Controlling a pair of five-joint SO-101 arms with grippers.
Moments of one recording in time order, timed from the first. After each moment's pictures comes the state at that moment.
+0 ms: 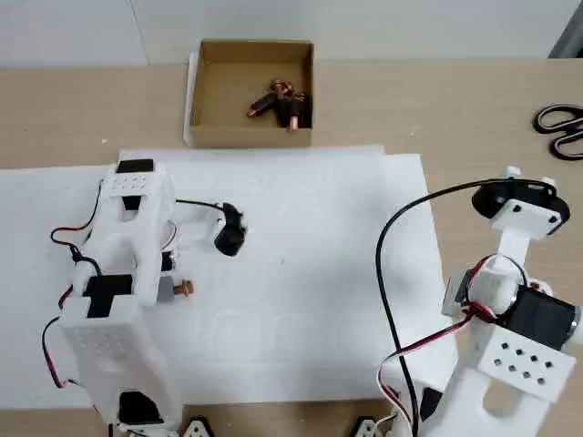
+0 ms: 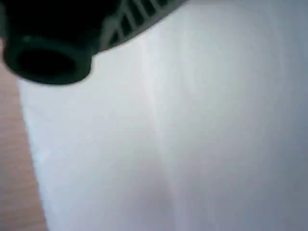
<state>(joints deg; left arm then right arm) -7.1 26.6 5.1 99.8 -77.4 21.4 -51.0 31.6 96.5 7.3</state>
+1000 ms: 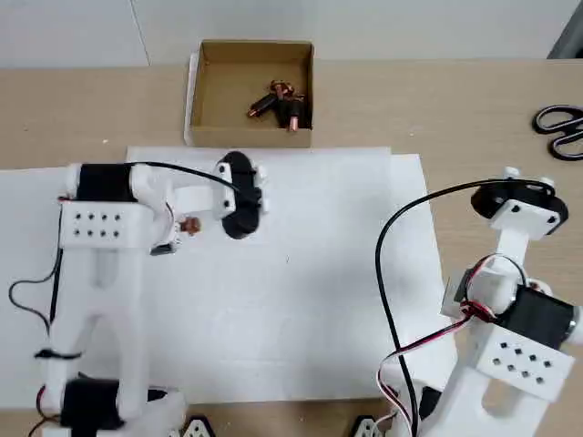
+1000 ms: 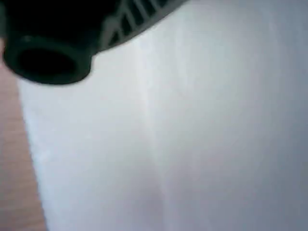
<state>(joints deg) -0.2 -16.7 6.6 99.1 -68.9 21.4 -51.0 31.6 96.5 7.3</state>
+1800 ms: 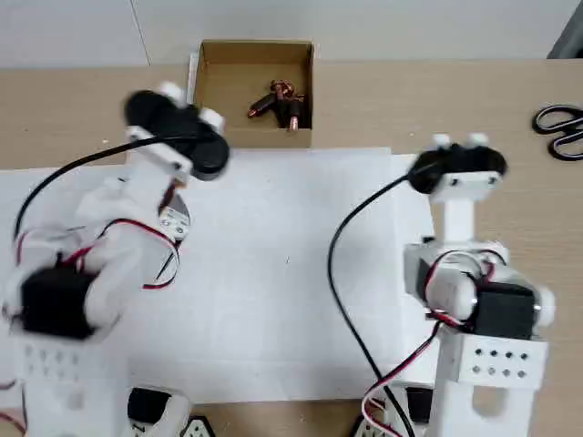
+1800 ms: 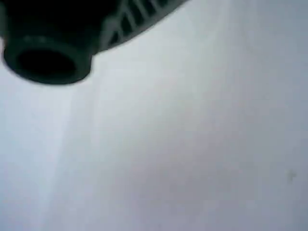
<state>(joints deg) 4.4 -42.3 6.6 90.9 -19.1 1.2 -51.0 27.5 87.8 7.3</state>
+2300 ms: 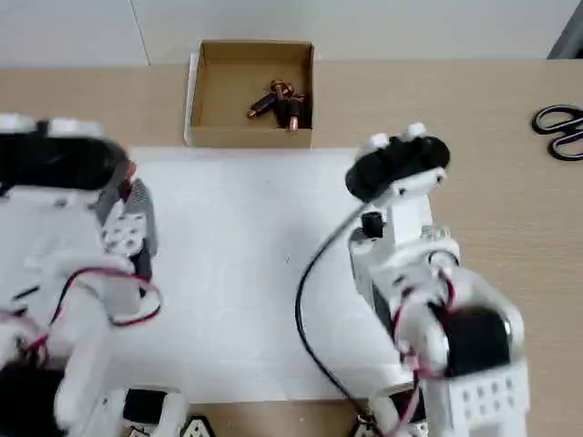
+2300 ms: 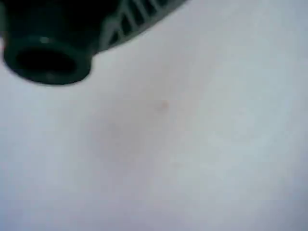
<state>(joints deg) -0.8 -58.7 11.2 84.6 5.1 -18.5 -58.8 27.7 81.3 -1.5</state>
